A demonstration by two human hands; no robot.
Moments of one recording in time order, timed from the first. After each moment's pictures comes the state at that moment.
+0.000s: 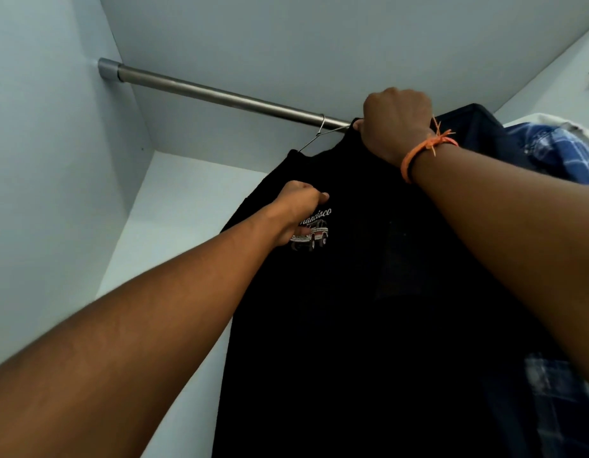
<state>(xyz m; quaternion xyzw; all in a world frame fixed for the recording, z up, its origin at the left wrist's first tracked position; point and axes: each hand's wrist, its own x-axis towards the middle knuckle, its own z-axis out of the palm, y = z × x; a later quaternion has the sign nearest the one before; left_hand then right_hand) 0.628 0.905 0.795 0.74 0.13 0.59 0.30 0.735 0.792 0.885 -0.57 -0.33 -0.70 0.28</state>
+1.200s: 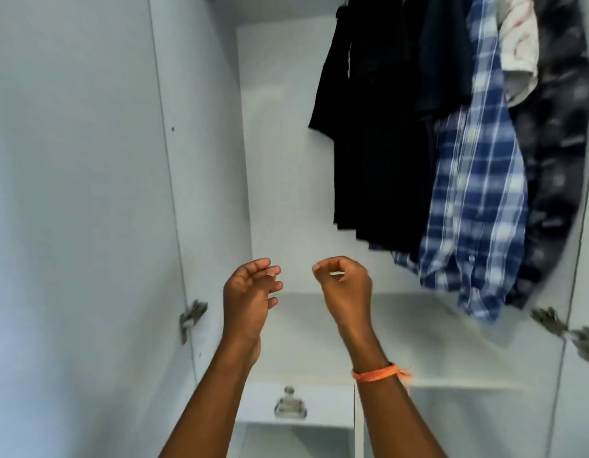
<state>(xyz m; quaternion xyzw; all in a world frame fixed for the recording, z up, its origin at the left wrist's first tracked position) 0.416 0.504 0.344 0.49 0.38 0.67 0.41 0.560 0.547 0.328 -0.50 -0.51 0.13 0.69</state>
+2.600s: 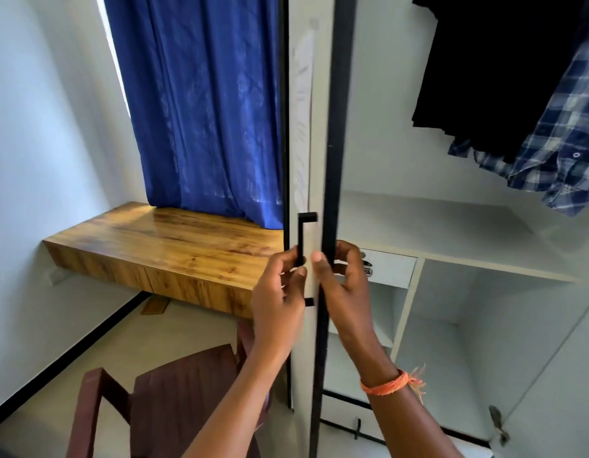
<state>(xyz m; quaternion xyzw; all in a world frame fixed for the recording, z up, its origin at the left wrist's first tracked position) 0.278 0.280 0.198 0.58 0.48 0.64 0.16 0.382 0.306 0.201 -0.38 -0.58 0.33 0.64</state>
